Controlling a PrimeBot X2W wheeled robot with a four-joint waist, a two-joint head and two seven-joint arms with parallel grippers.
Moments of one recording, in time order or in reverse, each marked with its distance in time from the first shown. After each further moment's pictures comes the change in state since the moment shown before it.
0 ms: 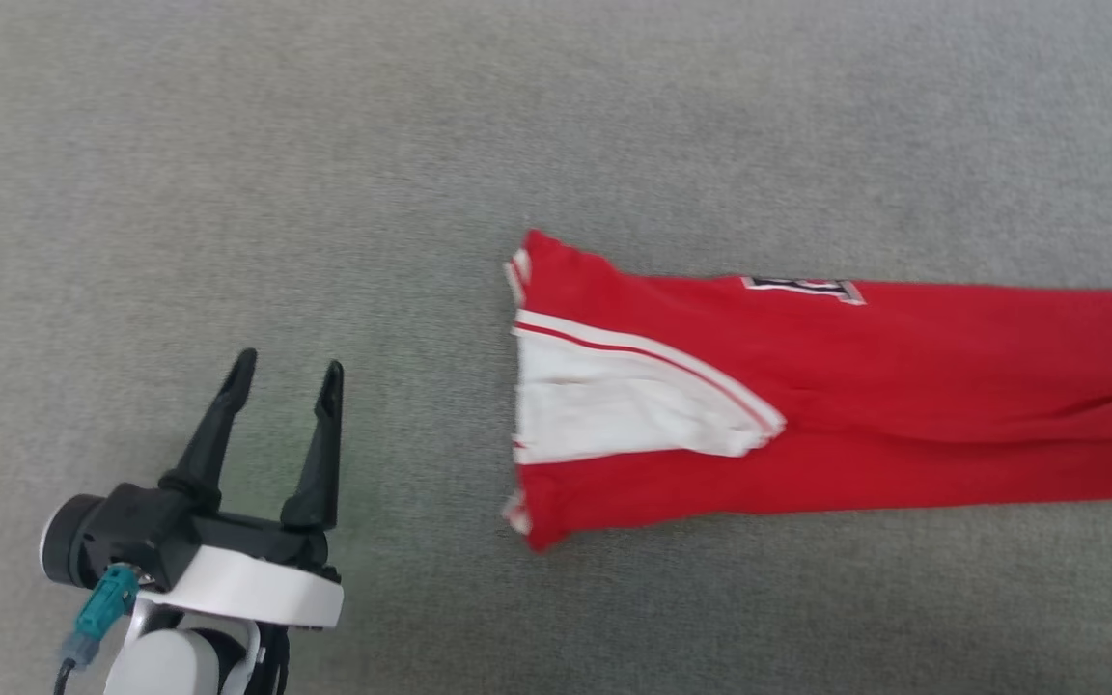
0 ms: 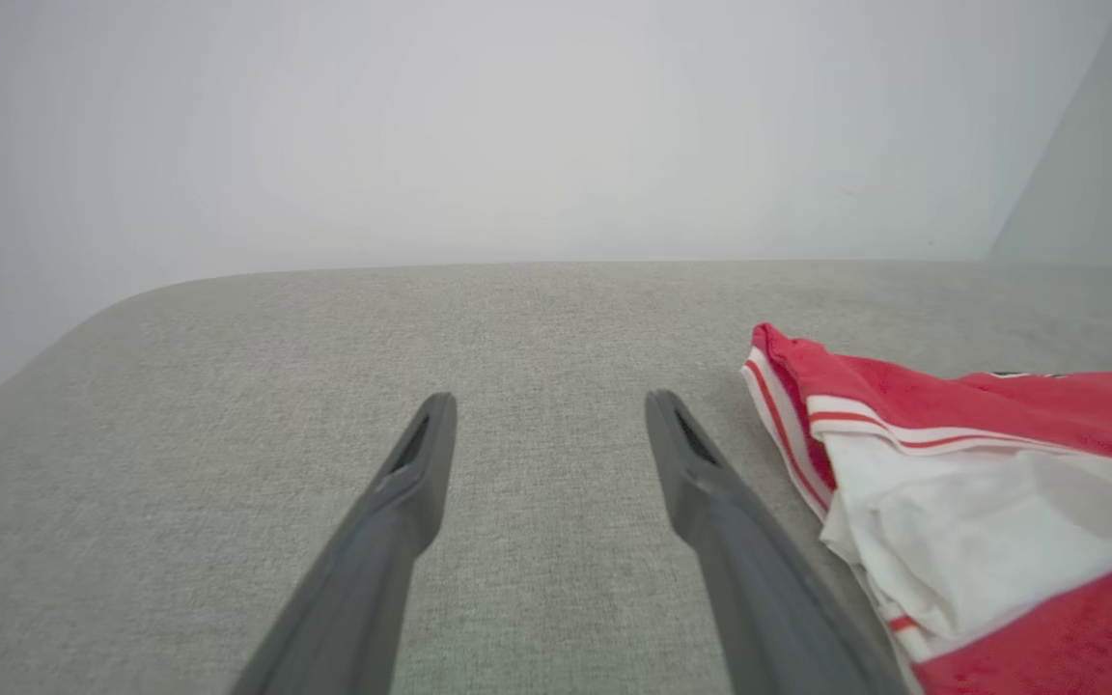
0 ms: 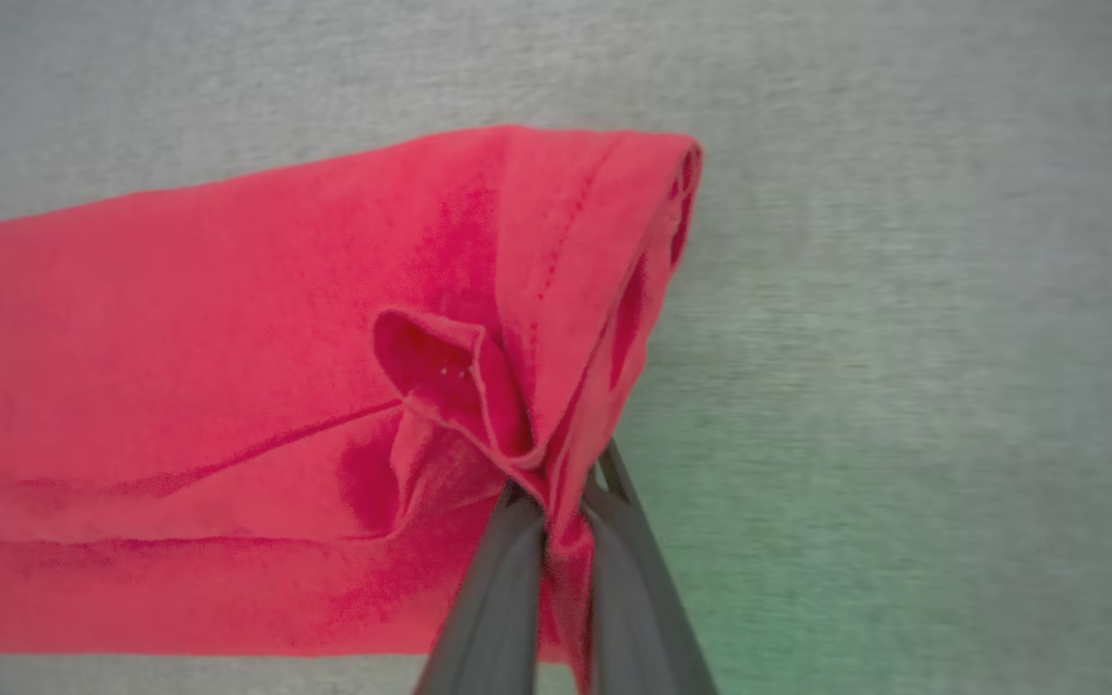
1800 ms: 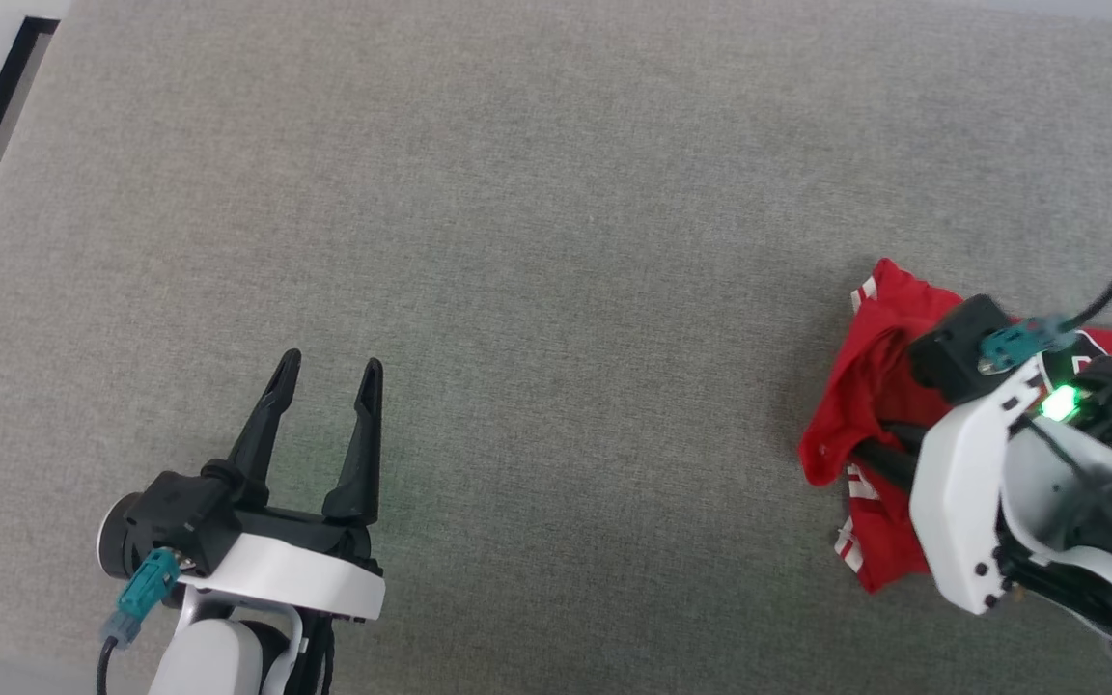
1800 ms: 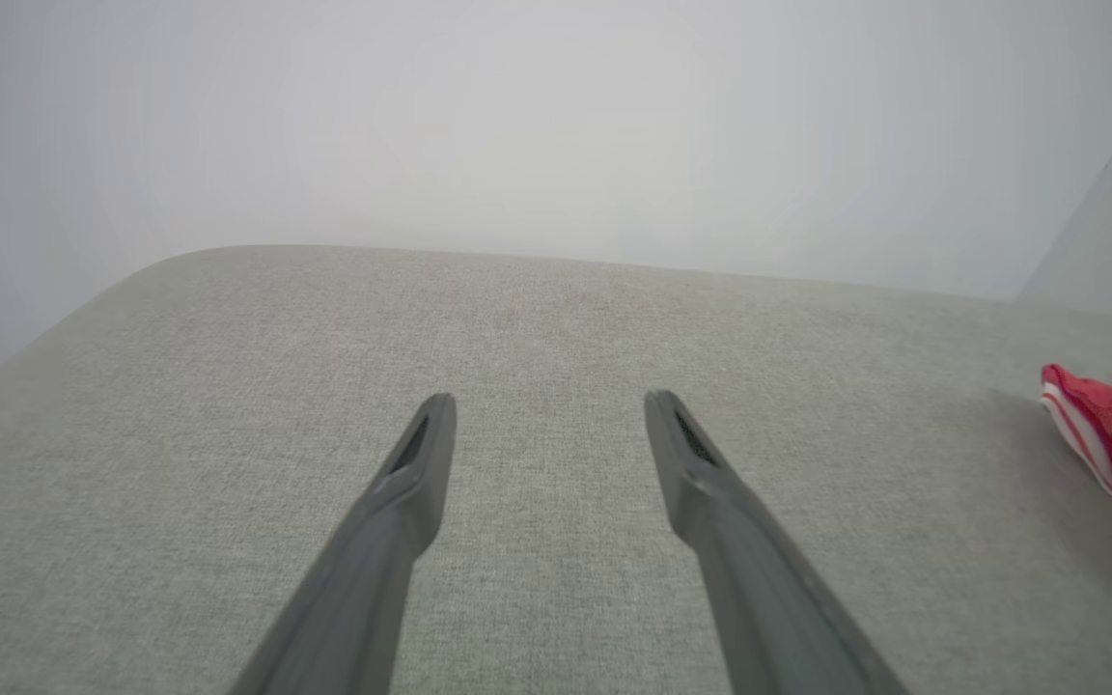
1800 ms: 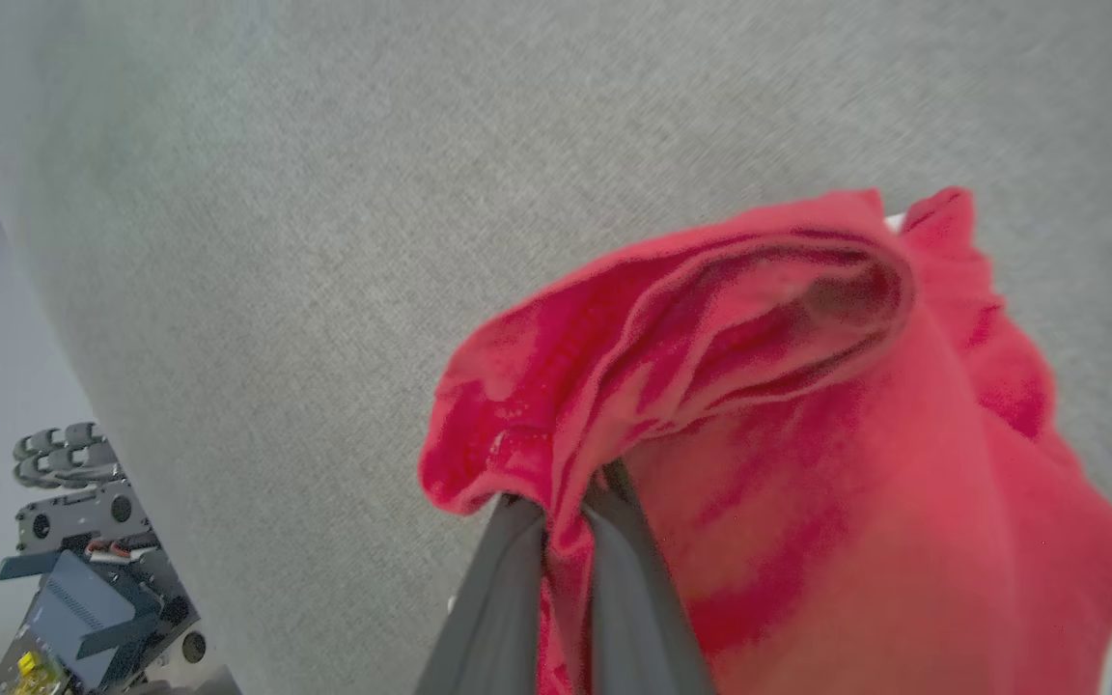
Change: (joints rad) left arm -0.034 -0.057 -0.026 0.061 -0.031 0.000 0.000; right arm -0.148 0.014 0.597 -0.420 -0.097 0.000 0.145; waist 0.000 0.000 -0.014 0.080
